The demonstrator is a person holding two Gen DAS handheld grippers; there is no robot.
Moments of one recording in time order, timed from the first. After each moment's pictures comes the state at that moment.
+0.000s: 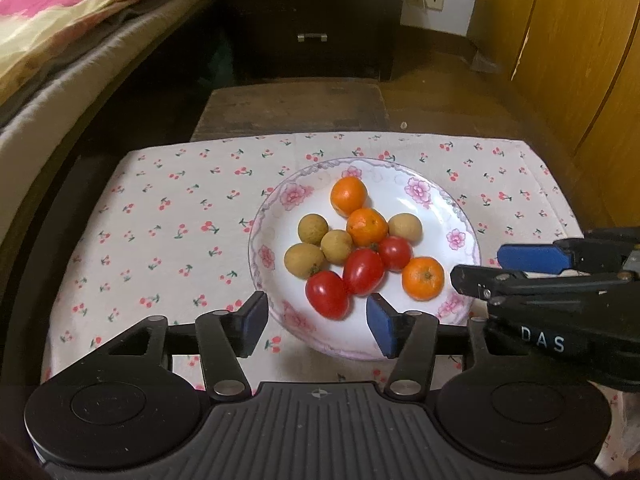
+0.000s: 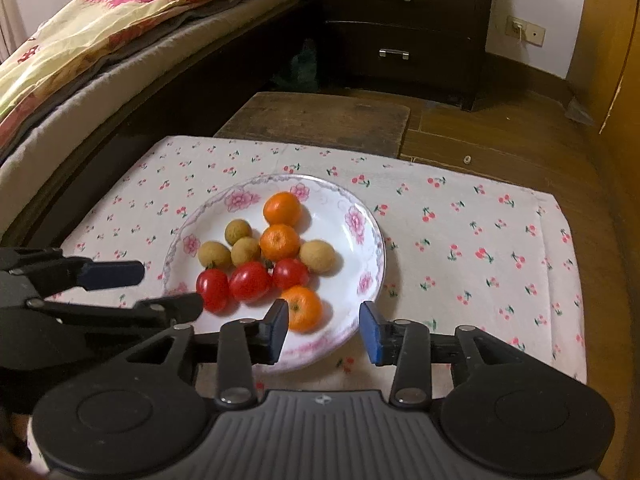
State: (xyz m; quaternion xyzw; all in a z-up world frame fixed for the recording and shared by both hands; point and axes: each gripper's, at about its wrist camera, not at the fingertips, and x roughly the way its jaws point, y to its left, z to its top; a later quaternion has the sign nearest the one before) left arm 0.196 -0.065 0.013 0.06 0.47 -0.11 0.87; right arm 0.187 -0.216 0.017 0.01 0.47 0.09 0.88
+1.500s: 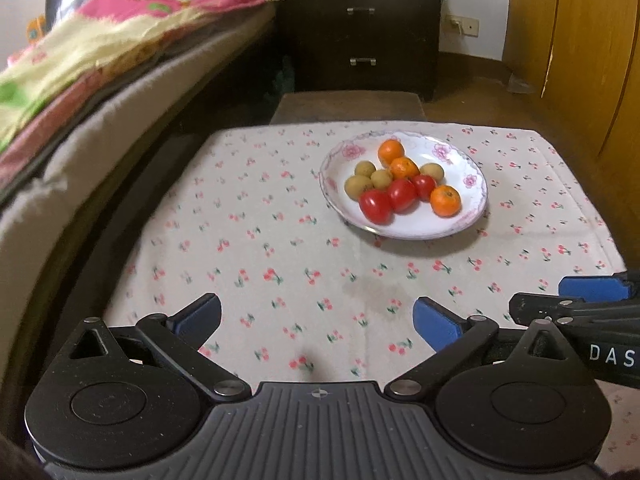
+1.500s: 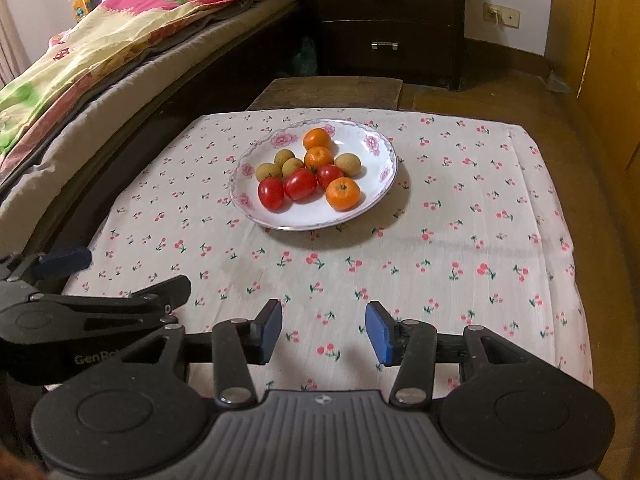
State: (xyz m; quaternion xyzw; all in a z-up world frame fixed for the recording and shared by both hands) left arm 0.075 -0.035 0.023 0.07 0.42 -0.03 0.90; right arm 0.059 -0.205 0.027 0.05 0.46 0.08 0.88
